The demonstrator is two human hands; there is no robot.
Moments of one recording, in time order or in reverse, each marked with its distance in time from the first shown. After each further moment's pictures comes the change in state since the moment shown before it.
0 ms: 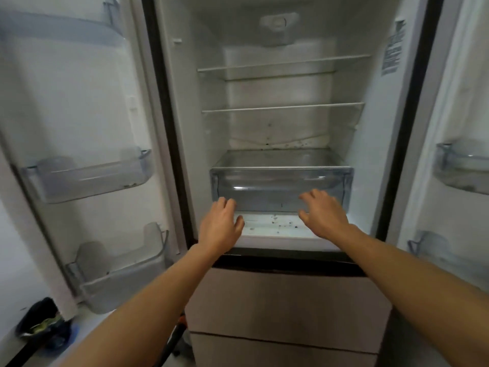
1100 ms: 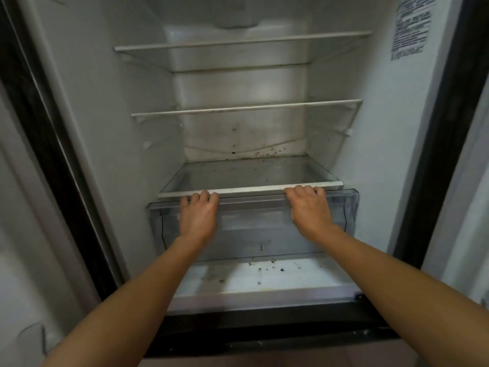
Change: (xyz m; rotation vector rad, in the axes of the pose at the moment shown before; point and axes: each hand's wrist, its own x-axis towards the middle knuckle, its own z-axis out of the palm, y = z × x) left_hand 0.200 -0.026 0.124 0.295 -0.014 0.142; right_hand 0.154 0.067 0.082 -0.174 0.336 0.018
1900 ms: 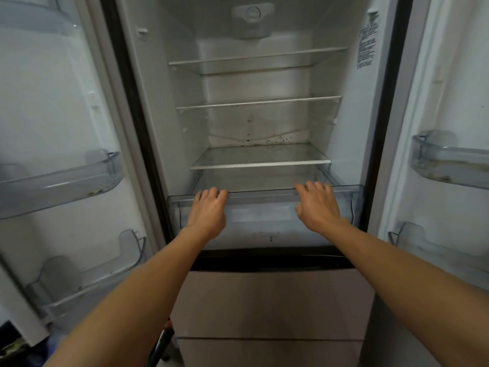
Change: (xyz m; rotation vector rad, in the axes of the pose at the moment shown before) left_hand -0.148 0.012 -0.104 -0.076 -0.104 0.037; right_hand -0.115 -0.020 -0.123 0.028 -0.198 0.005
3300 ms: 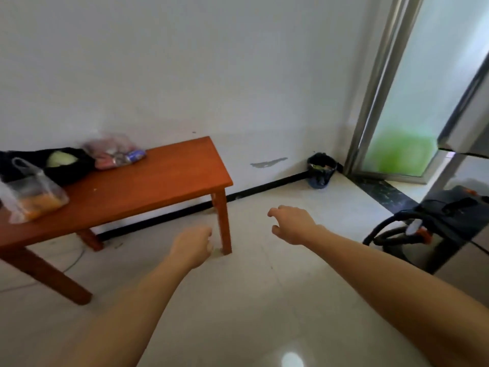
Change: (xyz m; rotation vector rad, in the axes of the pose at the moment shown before) left_hand -0.888 -0.078 -0.252 0.117 -0.397 -1.379; right_hand -0.527 -0.593 -0.185 0.482 -0.530 -1.339
